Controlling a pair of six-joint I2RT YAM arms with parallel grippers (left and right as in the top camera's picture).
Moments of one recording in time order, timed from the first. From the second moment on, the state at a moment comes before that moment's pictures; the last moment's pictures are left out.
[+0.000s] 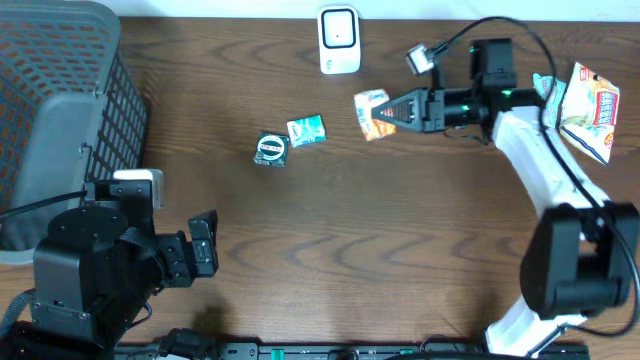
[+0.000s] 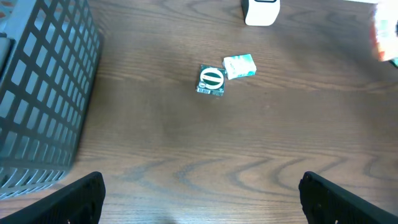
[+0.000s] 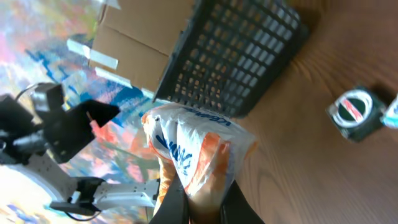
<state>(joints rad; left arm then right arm) -0.25 0.83 1.47 -1.39 -0.05 -0.26 0.08 1.85 1.41 -0.50 -1.53 0.09</state>
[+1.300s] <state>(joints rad) -0.25 0.83 1.47 -1.39 -0.05 -0.26 0.00 1.81 1.41 -0.45 -1.54 0.09</state>
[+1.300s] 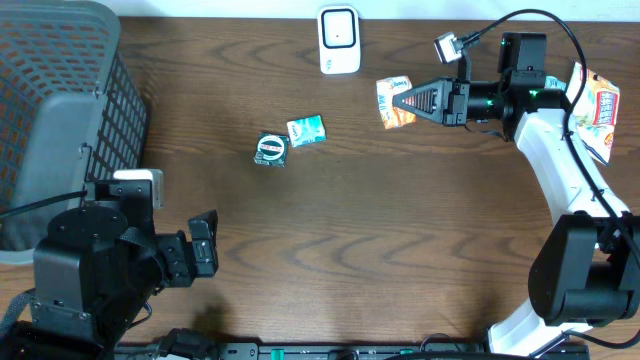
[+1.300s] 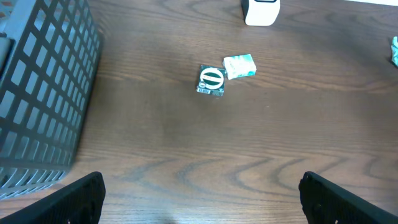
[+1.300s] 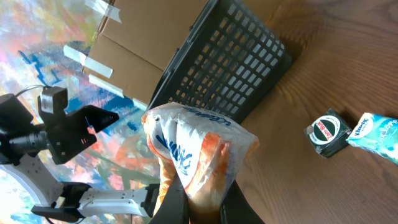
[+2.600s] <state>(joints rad) -0.25 0.83 1.47 -1.39 -0.05 -0.26 0.10 1.81 1.41 -0.46 -1.53 0.09</state>
